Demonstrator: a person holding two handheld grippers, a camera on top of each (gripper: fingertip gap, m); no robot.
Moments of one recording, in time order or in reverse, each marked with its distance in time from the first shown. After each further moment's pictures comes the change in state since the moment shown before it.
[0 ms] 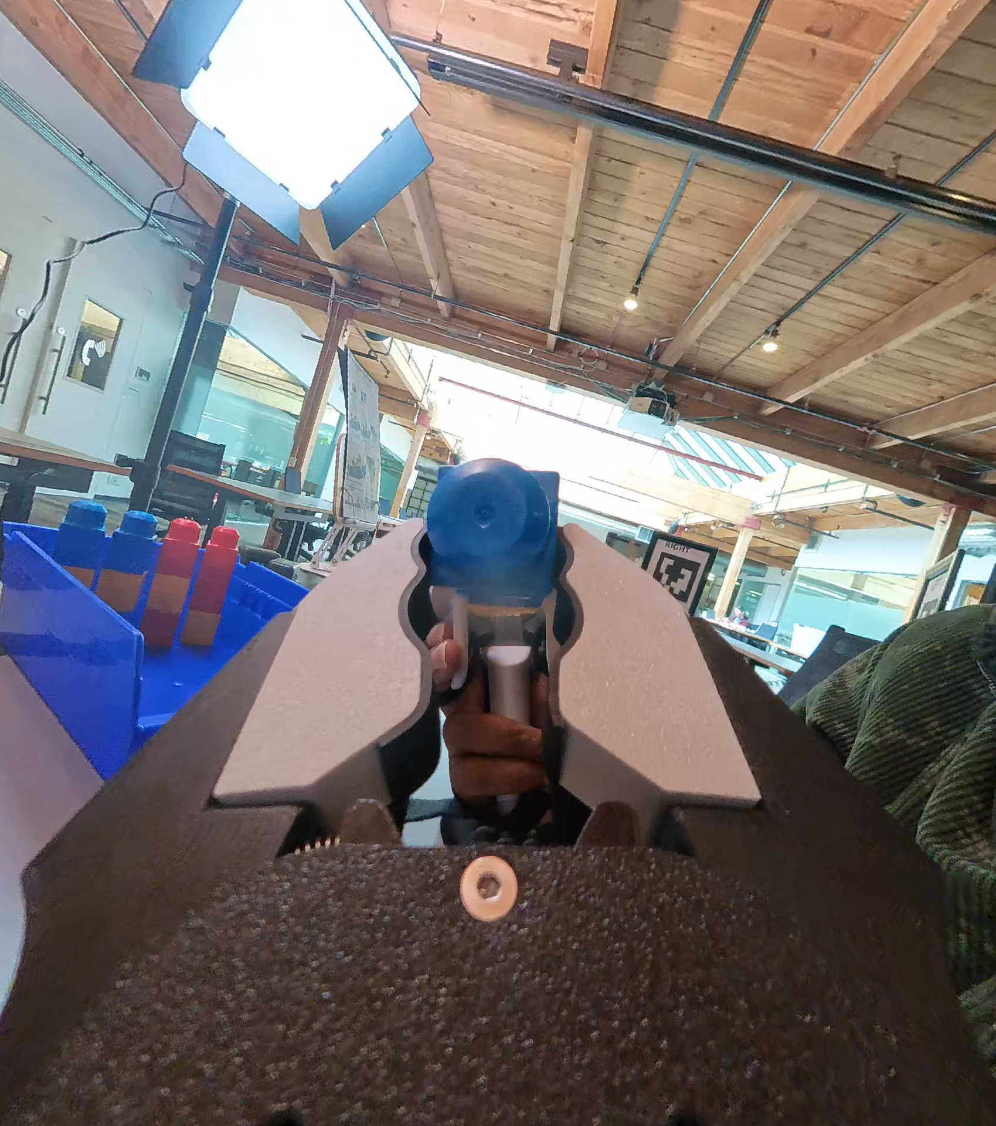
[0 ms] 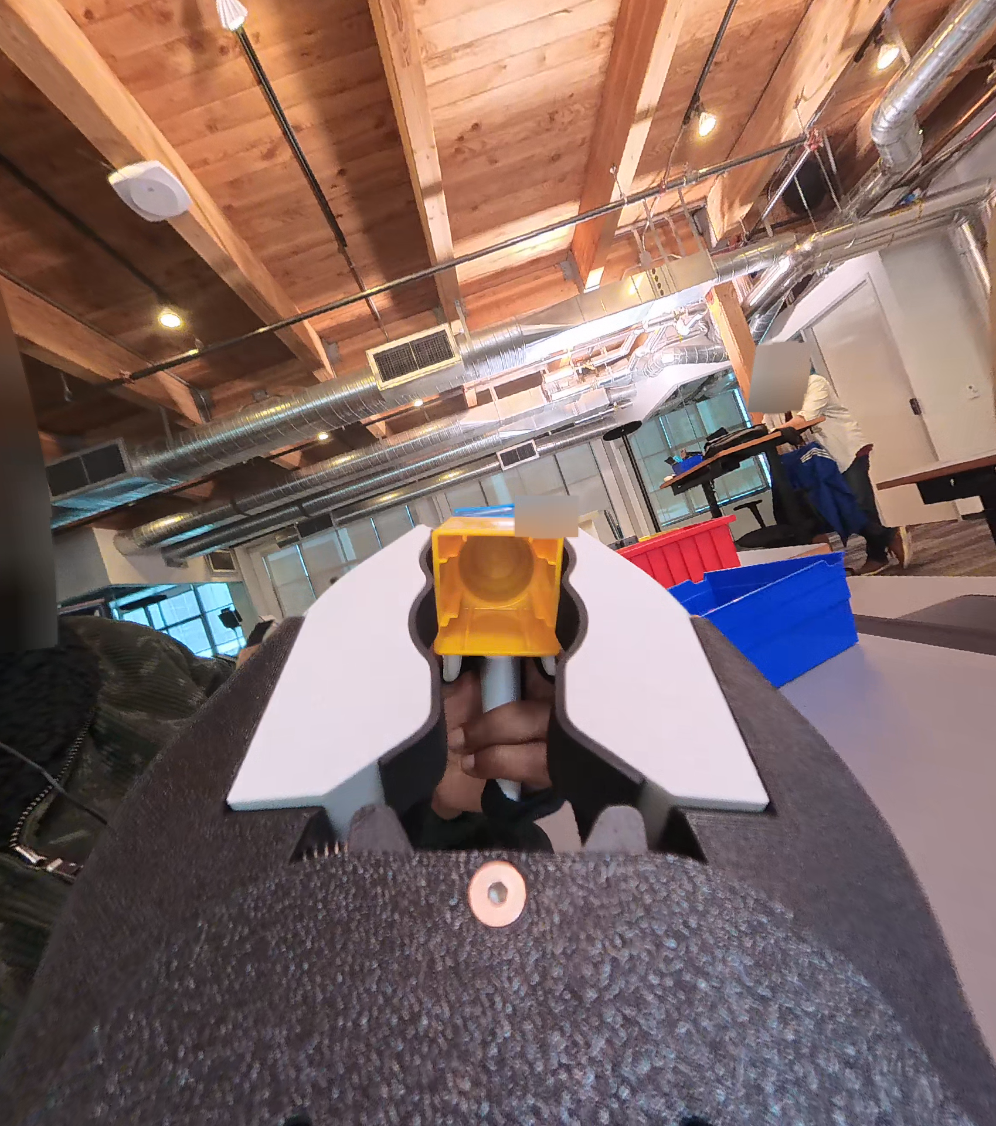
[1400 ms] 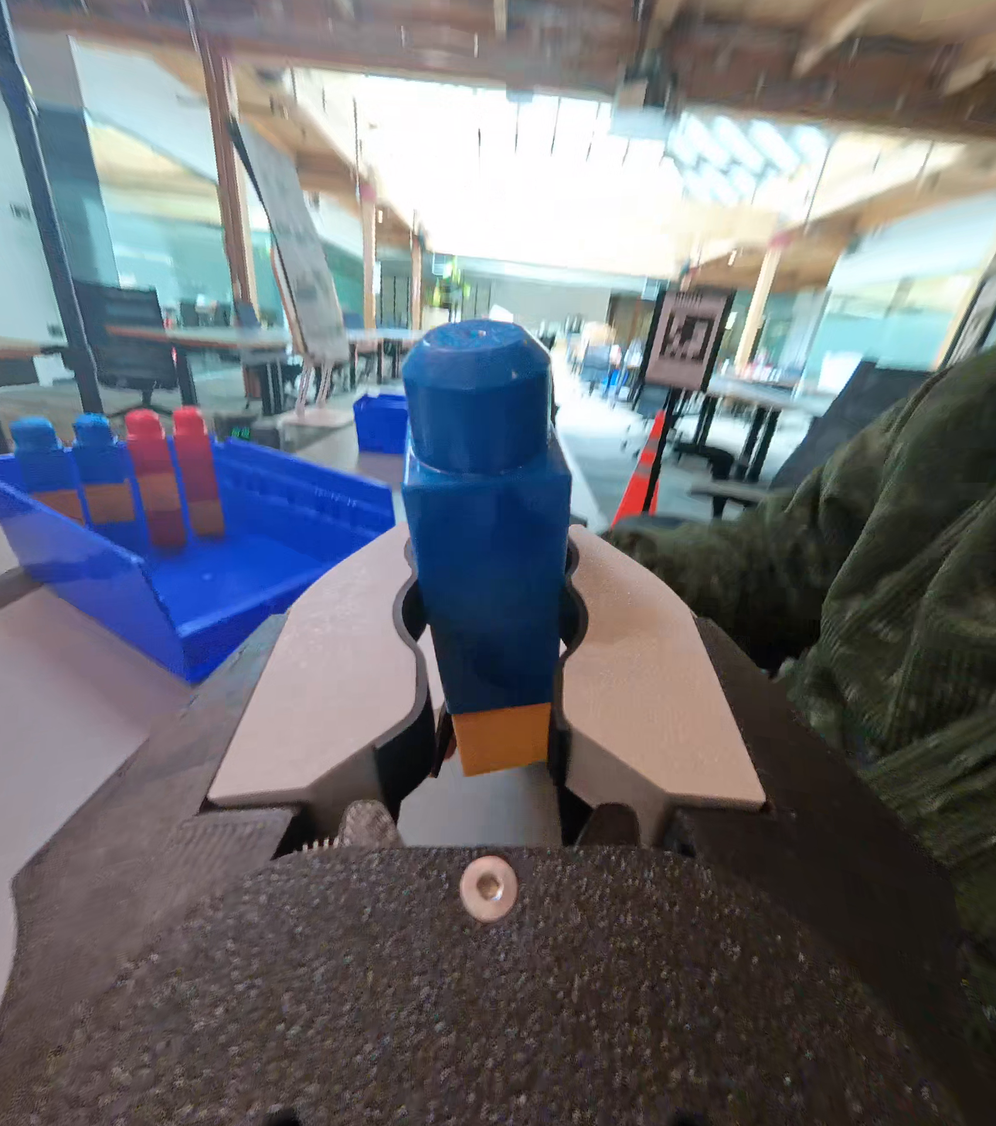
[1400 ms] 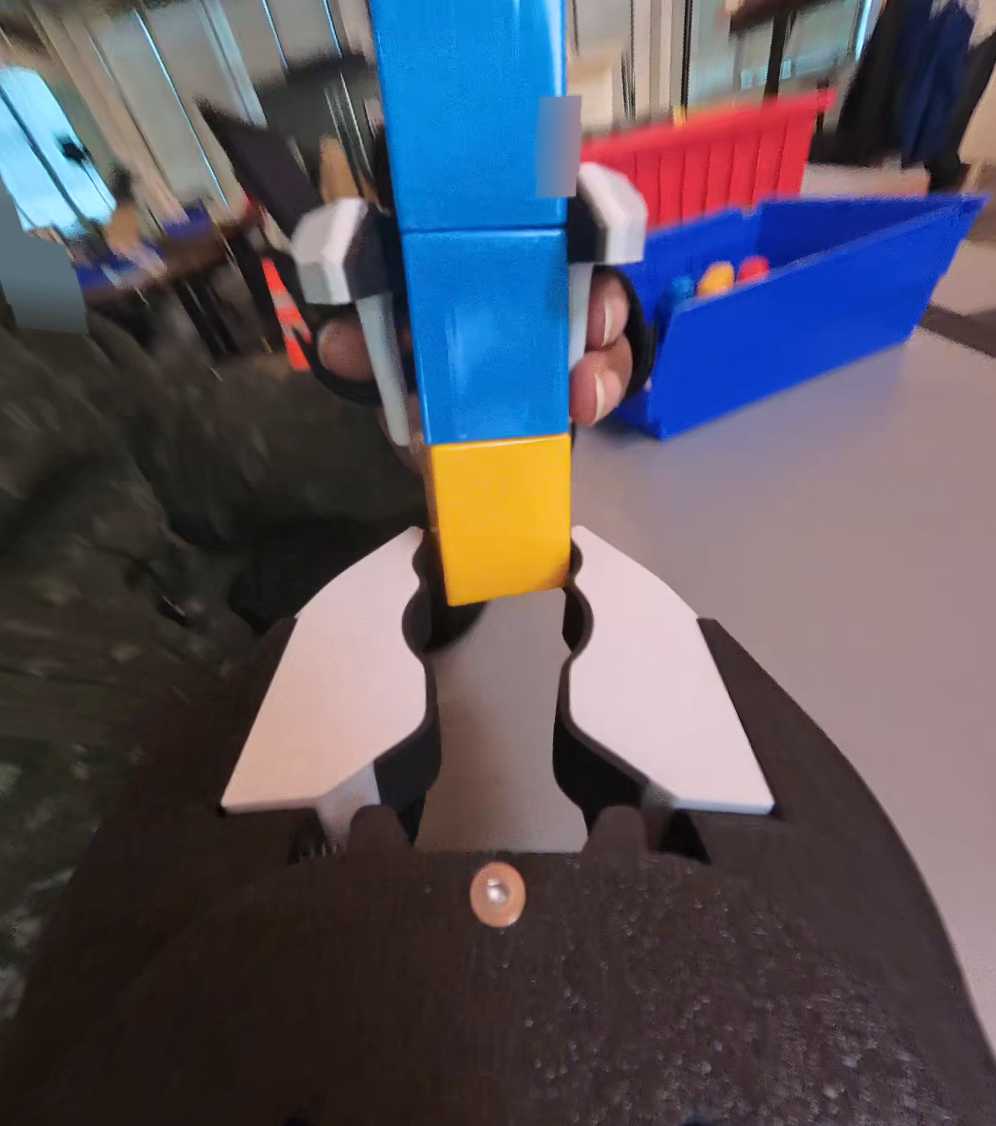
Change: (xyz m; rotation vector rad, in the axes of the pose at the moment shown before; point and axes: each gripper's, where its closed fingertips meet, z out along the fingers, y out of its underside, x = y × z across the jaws) left arm 0.009 0.039 -0.011 -0.415 0.081 0.197; right arm 0.010 0.131 0.000 -0.761 0.041 -0.172
